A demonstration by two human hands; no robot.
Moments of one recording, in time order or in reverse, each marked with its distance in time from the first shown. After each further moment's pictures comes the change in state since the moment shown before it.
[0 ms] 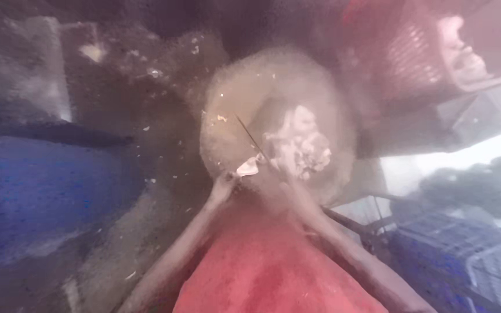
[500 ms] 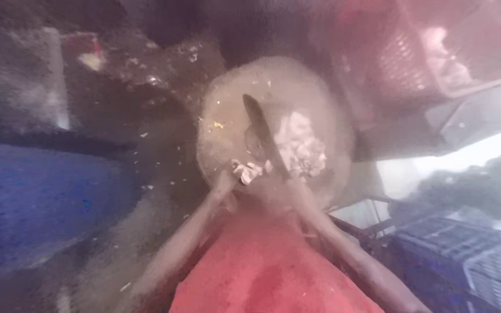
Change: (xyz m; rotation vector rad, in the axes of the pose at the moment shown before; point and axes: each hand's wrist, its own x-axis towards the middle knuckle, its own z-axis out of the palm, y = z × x) left_hand 0.035 0.040 0.009 0.643 0.037 0.234; right_hand 0.002 0.001 -0.018 0.085 0.103 -0.077
